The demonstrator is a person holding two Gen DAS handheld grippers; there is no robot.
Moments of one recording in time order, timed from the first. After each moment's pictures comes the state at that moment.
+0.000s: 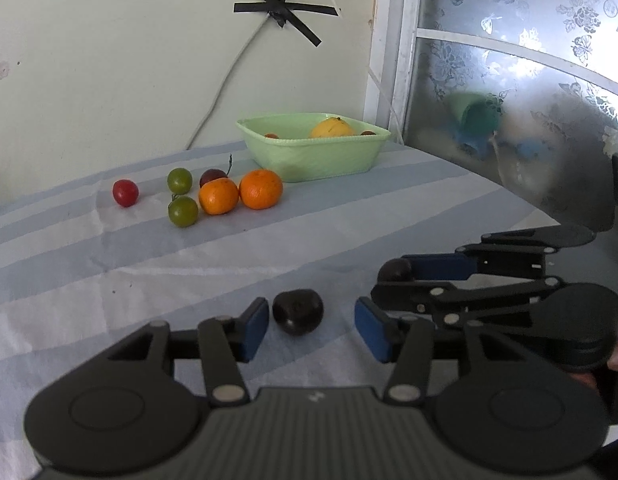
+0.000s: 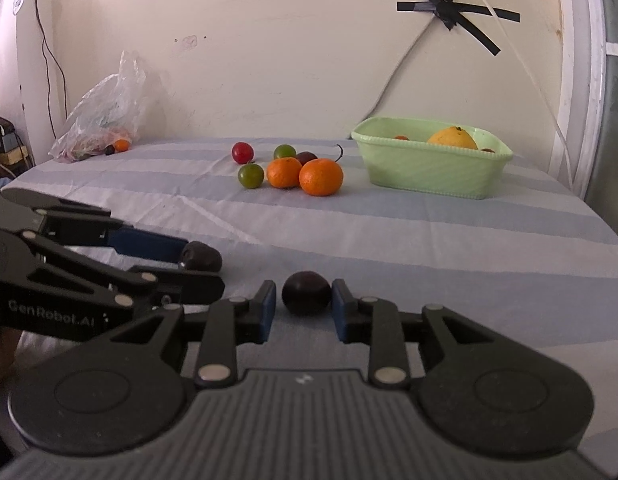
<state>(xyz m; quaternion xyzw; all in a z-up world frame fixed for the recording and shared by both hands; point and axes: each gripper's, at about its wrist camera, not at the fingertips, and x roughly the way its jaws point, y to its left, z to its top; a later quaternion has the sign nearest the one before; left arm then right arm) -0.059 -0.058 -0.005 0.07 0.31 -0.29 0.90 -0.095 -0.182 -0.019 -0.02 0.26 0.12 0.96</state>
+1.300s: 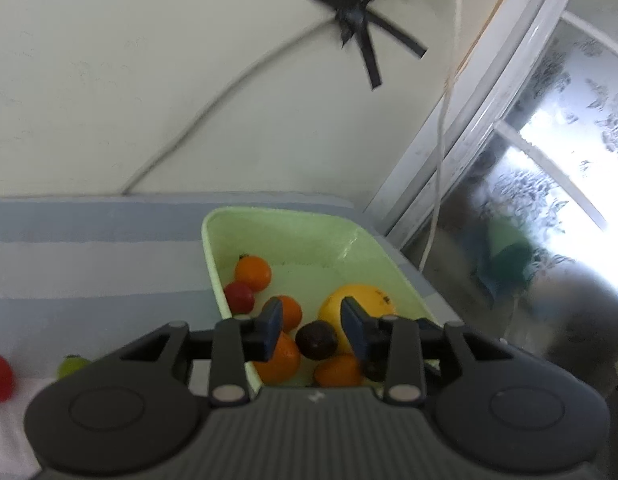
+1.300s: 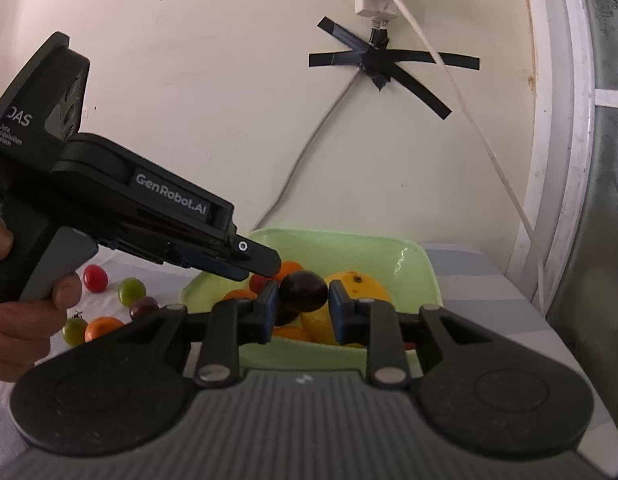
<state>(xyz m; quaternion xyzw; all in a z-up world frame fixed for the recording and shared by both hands) 0.174 -0.124 0.041 -0.11 0.37 -0.33 0.86 0.051 -0.251 0.018 -0.02 0.17 0.05 0.98</state>
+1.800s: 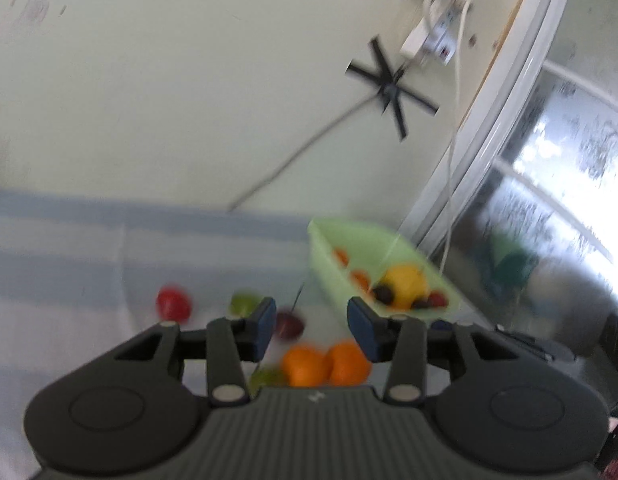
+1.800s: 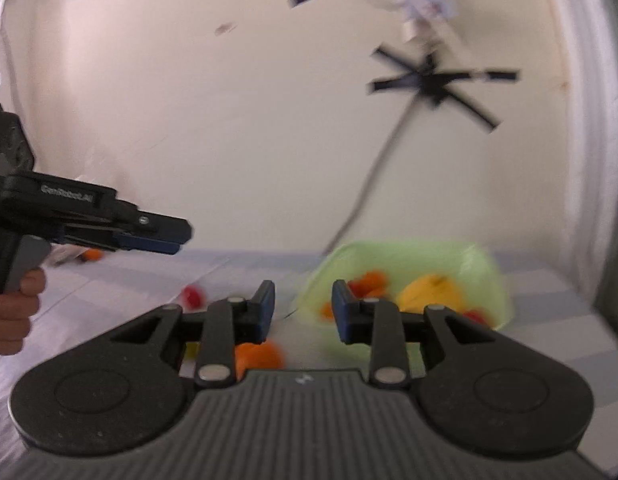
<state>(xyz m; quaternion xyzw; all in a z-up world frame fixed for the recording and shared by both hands) 0.096 0.004 0.043 -0.12 0.33 -0.29 0.89 0.013 -0.208 0.031 0.02 0.19 0.16 0.97</state>
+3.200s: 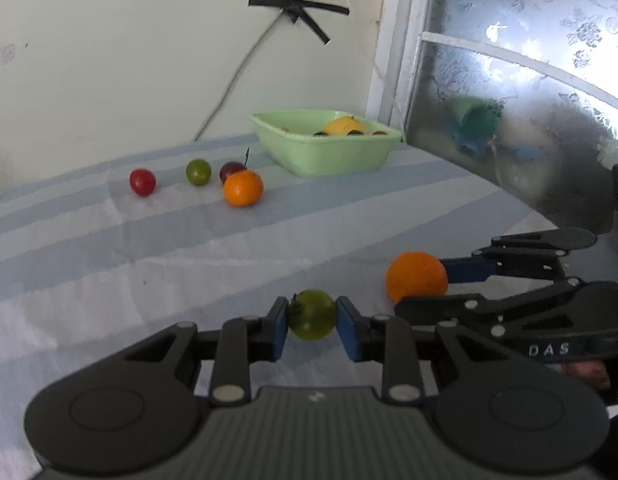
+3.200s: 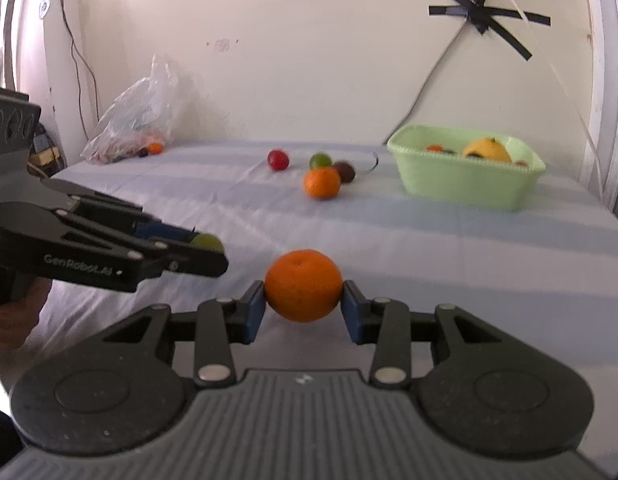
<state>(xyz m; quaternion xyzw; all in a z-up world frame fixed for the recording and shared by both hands) -0.054 -0.026 -0.005 0.05 0.33 -0.30 0.89 -0.092 -0.175 -0.010 -0.01 0.27 0.17 0.95</state>
